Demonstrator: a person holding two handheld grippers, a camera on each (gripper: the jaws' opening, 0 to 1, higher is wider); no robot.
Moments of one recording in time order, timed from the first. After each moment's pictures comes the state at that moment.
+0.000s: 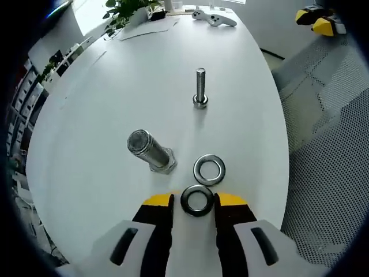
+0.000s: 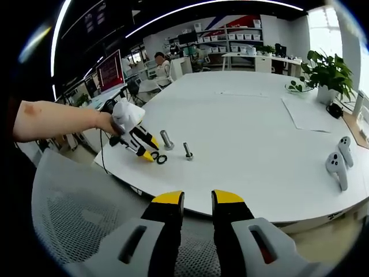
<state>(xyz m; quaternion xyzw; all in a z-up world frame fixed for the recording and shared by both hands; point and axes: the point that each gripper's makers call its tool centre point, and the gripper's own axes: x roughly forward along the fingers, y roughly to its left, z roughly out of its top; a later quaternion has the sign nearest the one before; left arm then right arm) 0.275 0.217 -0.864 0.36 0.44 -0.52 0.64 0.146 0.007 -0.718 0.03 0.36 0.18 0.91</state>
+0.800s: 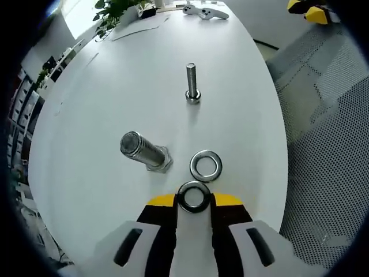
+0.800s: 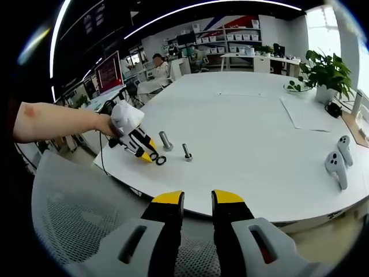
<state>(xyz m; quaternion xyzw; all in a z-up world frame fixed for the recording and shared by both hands) 0.274 0.217 -0.861 0.39 0.42 -0.52 0.63 0.146 0.006 -0.718 0.03 0.36 0.18 0.92</state>
